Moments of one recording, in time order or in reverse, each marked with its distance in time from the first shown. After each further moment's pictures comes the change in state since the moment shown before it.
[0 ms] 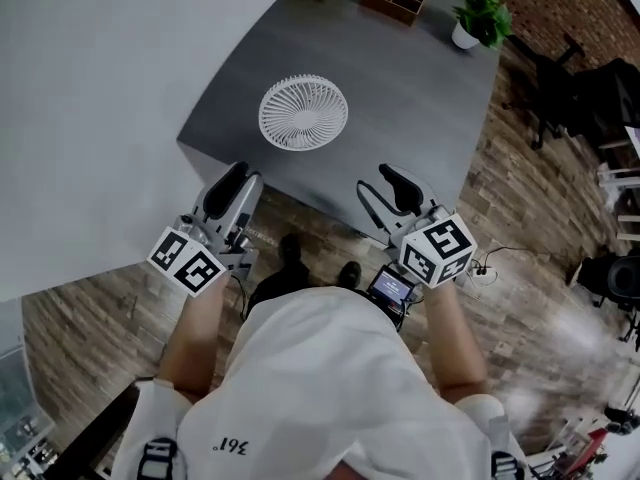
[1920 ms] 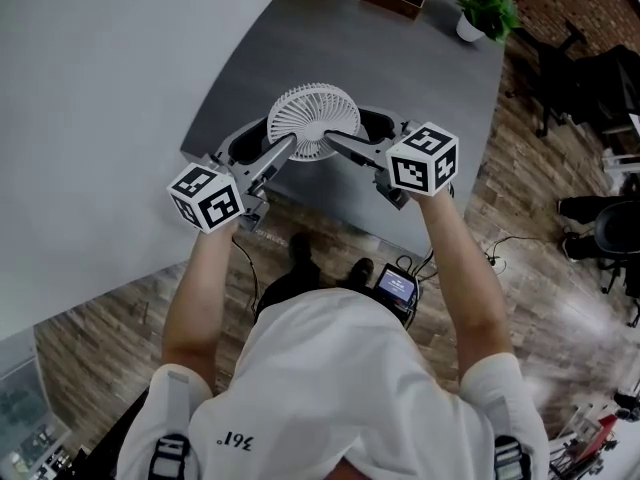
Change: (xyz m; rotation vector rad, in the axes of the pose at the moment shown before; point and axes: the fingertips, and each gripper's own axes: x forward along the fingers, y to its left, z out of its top) left arm 0.091 0.066 -0.015 0.070 0.215 -0.118; right arm 0.132 -0.030 0.031 0.044 0.082 0.267
